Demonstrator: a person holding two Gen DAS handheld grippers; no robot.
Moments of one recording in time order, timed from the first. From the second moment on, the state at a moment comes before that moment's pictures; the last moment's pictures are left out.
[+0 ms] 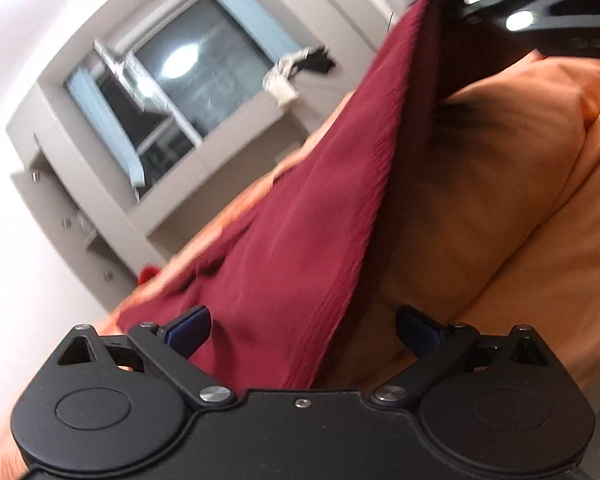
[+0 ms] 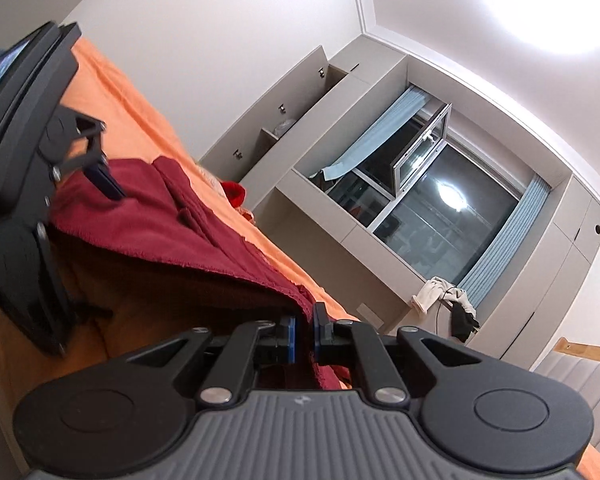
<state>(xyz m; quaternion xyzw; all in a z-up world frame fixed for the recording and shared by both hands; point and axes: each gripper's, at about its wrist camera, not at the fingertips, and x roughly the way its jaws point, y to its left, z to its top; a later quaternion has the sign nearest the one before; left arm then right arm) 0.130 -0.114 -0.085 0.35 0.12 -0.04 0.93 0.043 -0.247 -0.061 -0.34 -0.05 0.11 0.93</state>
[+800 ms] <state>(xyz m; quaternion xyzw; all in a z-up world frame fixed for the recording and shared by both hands) 0.088 -0.079 -0.046 0.24 0.13 0.05 0.96 0.036 -0.250 -0.060 -0.37 -0.05 0.11 0.92</state>
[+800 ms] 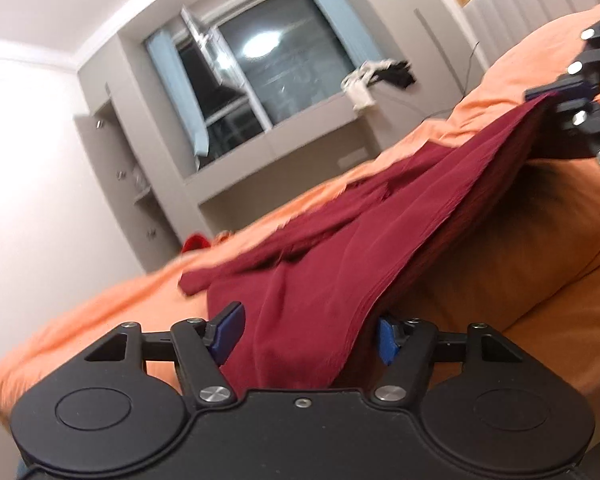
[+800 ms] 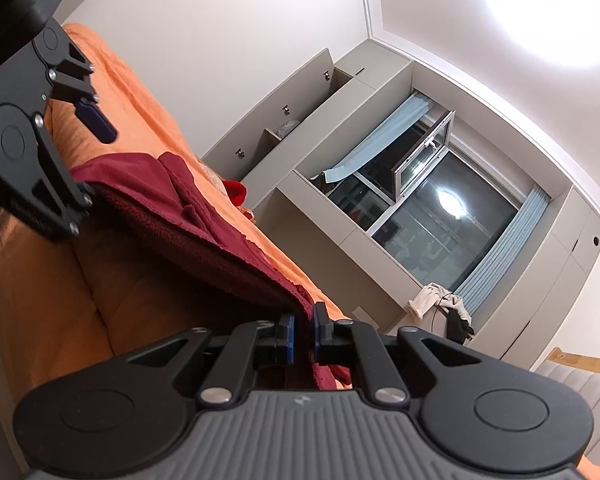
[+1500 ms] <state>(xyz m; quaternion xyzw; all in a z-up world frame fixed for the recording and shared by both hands) 0.079 -0.039 0.006 0.24 0.05 0.10 0.96 0.067 -0.230 -0.079 -0.43 0.00 0.08 0.90</state>
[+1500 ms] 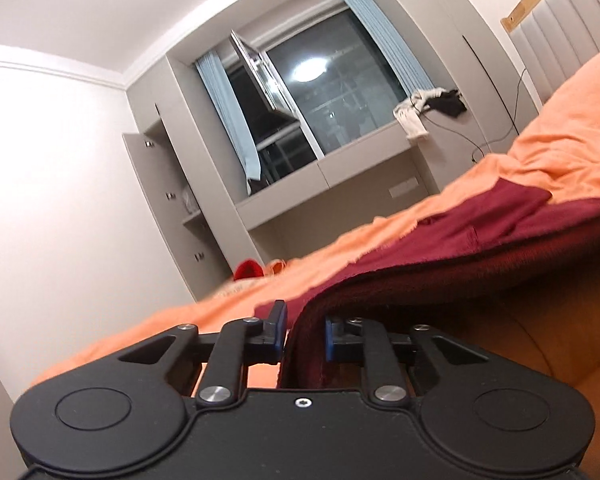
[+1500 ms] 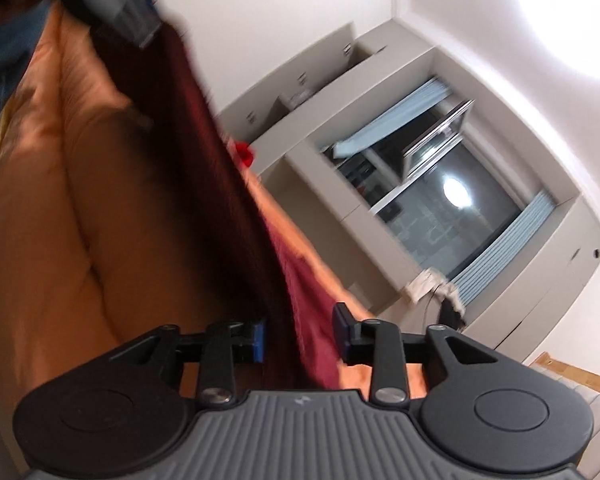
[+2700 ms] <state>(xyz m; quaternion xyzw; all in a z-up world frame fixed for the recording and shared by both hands) -0.039 -0.017 0.115 0.18 -0.05 0.09 0.98 -0.053 -0.279 0.030 -0.26 -0.19 0.02 0.95</state>
